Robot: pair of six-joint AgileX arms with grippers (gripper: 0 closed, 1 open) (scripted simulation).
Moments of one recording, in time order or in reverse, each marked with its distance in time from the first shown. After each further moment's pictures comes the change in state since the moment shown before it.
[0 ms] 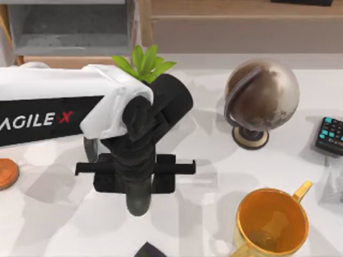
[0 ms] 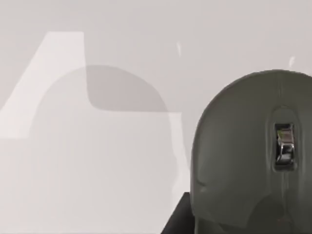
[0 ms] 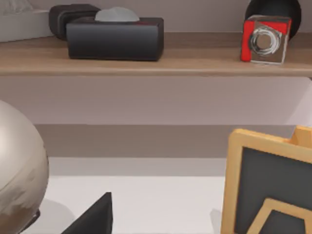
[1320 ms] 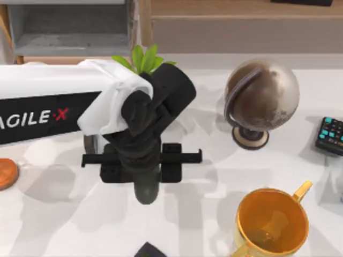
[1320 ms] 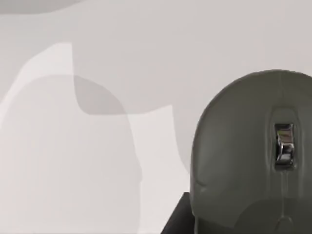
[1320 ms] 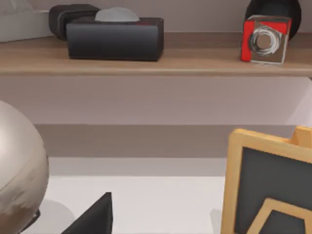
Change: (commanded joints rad) left arm 0.003 -0.020 0.021 0.050 -0.002 0.005; right arm 0.000 0.000 0.000 0.000 0.000 0.000
